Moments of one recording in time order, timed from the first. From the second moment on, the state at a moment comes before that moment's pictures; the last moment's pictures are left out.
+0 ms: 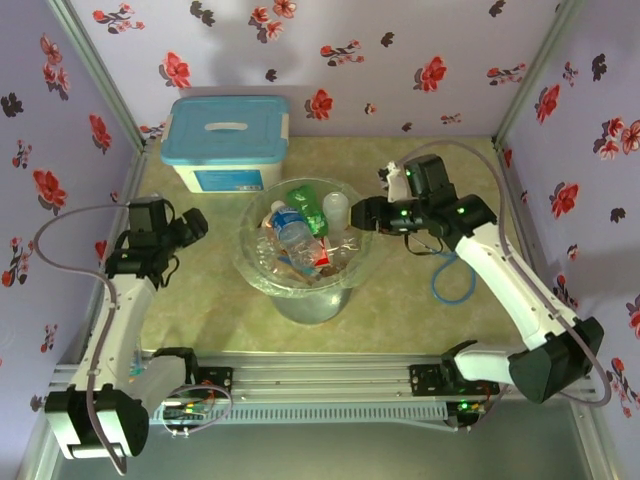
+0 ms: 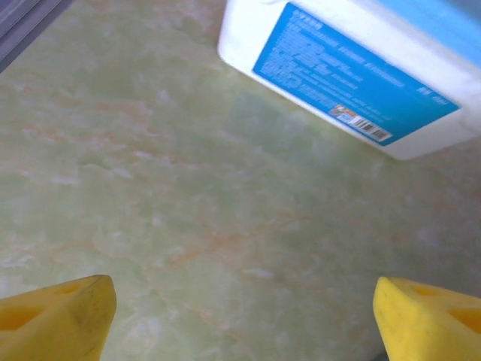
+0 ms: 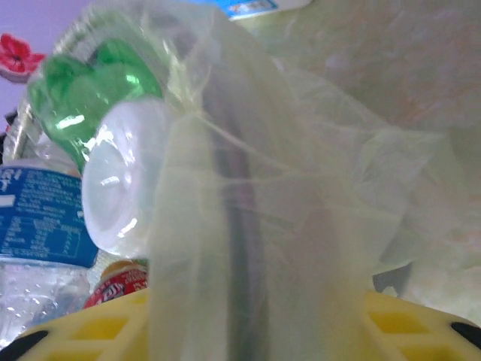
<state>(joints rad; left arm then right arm) -0.03 0.97 0.84 -0.60 -0.08 -0.47 0.47 1.26 1.31 -0.81 -0.50 0.51</state>
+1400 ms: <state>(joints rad) -0.01 1.53 0.39 0.73 -0.27 -0.07 0.07 1.53 0.40 0.65 0.33 0.13</state>
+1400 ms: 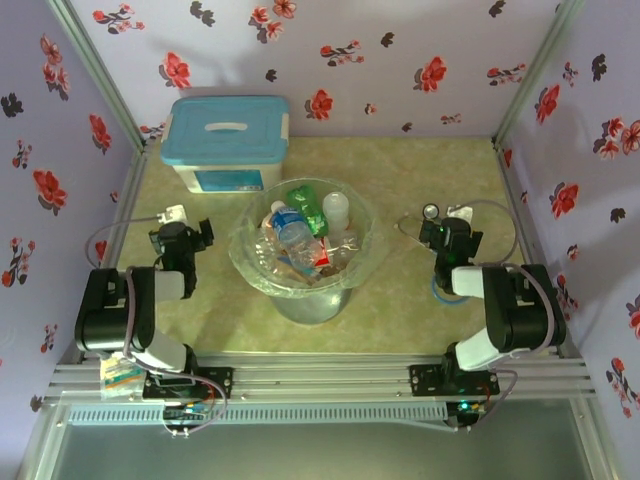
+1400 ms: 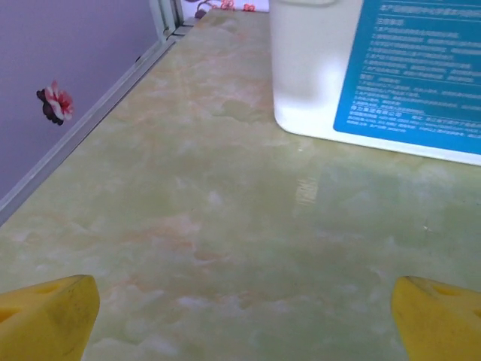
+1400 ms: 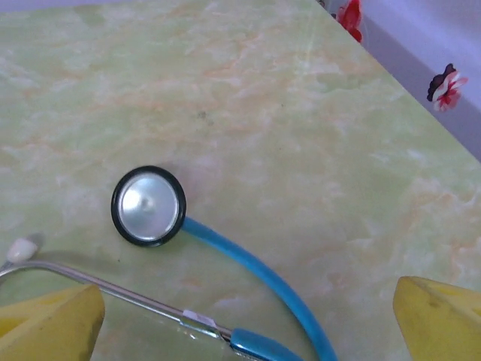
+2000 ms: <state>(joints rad) -0.02 1.54 0.37 0.80 -0.27 -0.04 0.05 1.56 0.36 0.79 0.32 0.13</state>
